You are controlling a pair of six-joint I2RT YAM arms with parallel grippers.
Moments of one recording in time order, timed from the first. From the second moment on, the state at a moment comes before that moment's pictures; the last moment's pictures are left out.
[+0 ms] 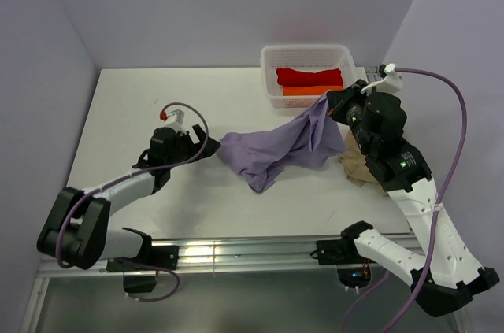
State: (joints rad) left arm -0.36 1.25 0.49 0.36 0.21 -0.67; right arm 0.42 0.89 1.22 -0.49 0.33 0.59
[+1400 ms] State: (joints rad) left arm -0.41 0.97 1.23 -0.36 -0.42 -0.65; right arm 0.43 0.95 1.38 -0.47 0.11 0.57
